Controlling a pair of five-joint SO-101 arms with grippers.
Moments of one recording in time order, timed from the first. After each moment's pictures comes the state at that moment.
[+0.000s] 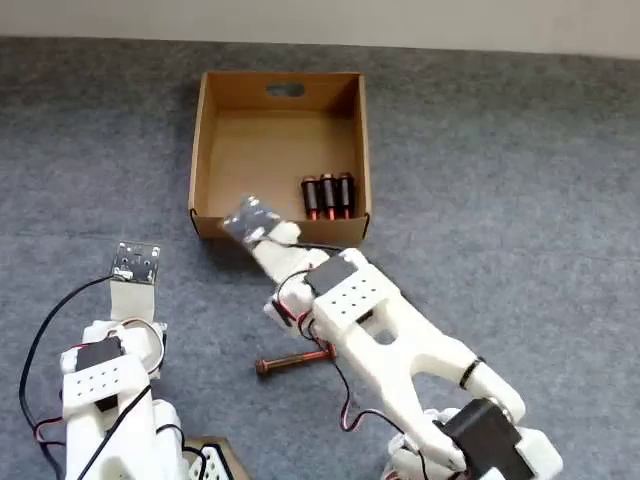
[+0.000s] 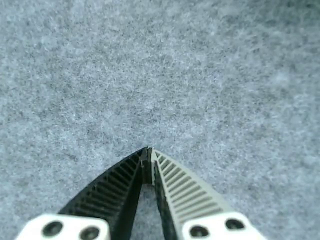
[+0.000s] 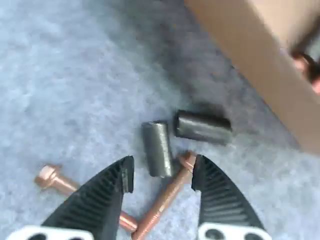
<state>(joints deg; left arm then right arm) -27.7 -53.9 85.7 44.8 -24.1 -43.2 -14.1 38.4 52.1 15.4</state>
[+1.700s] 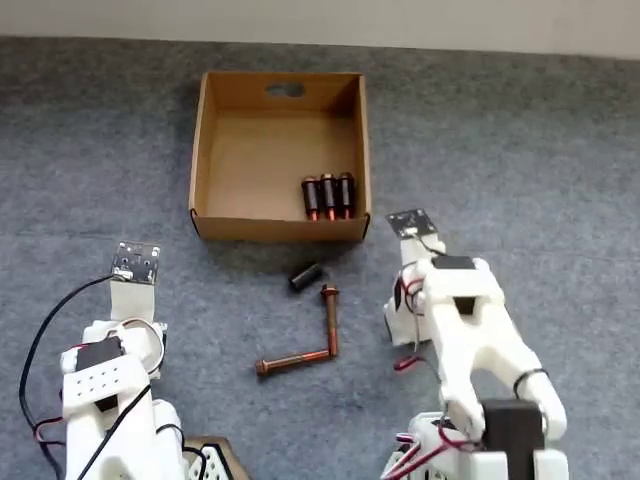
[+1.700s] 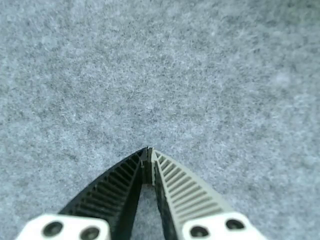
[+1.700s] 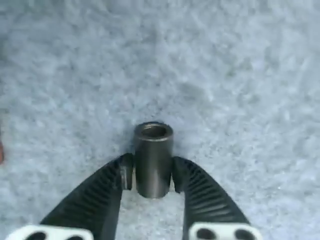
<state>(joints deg) -27.7 -53.9 85.7 44.8 -24.1 -5.3 -10.8 51.1 57.5 15.3</state>
